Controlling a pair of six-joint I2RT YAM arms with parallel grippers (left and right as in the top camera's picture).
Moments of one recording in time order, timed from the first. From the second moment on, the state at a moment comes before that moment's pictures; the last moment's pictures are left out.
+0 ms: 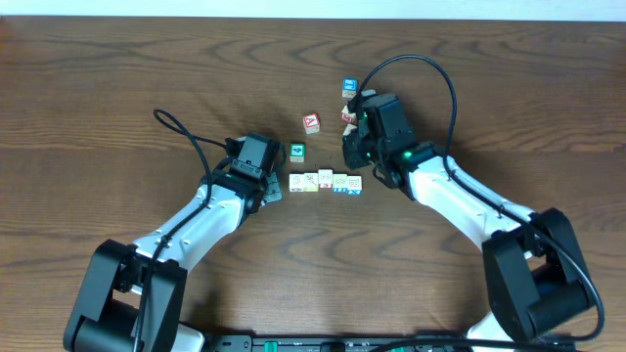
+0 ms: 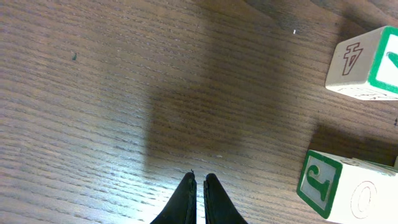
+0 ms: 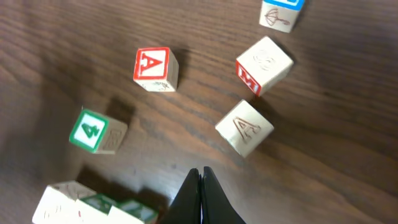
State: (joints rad) left arm -0.39 1.61 0.83 -0.39 -0.15 -0.61; right arm 0.47 1.79 1.08 -0.14 -0.08 0.22
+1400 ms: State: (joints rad) left arm -0.39 1.61 0.83 -0.44 -0.23 -0.61; right arm 0.55 1.88 1.11 -0.24 -0.13 0.30
